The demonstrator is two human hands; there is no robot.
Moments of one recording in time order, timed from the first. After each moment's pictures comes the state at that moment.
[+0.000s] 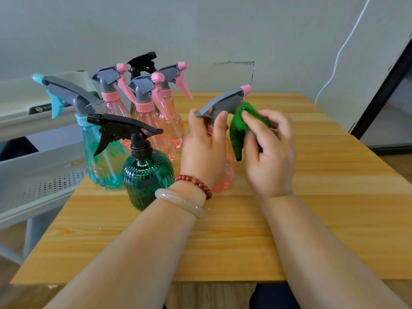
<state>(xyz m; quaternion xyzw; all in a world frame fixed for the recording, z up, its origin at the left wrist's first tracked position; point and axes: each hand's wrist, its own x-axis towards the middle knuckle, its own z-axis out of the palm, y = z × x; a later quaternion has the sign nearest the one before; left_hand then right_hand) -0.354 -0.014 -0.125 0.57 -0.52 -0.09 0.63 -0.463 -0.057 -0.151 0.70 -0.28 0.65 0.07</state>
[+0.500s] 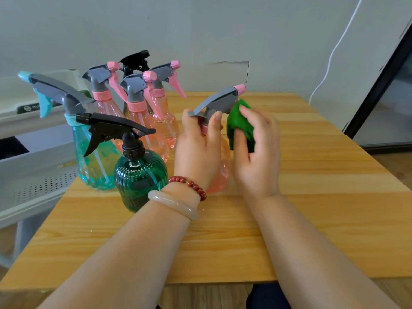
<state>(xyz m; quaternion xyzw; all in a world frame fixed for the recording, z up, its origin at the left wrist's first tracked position) -0.354 -0.015 -0.128 0.57 -0.52 -0.08 0.63 -0.457 -0.051 -0.149 0.70 -0.30 0.65 -0.04</state>
